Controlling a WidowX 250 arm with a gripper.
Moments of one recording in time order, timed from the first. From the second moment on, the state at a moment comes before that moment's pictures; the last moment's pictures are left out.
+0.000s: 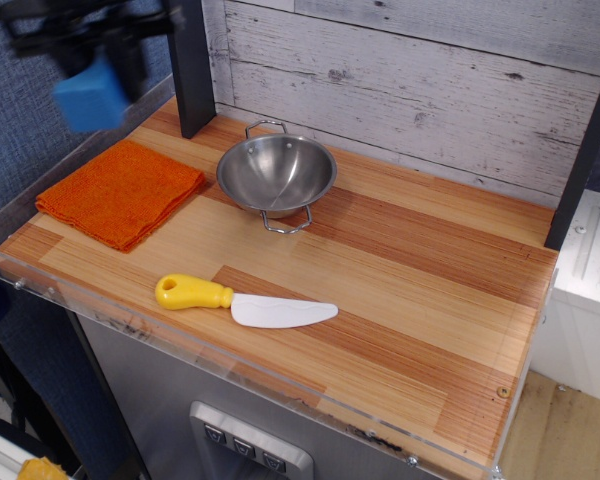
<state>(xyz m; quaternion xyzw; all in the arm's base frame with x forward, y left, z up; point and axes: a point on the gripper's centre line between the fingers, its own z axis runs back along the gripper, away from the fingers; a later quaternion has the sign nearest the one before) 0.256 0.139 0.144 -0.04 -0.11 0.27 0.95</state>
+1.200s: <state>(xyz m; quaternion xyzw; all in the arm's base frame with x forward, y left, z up) 0.306 0.187 0.037 0.00 -0.04 0.34 0.94</state>
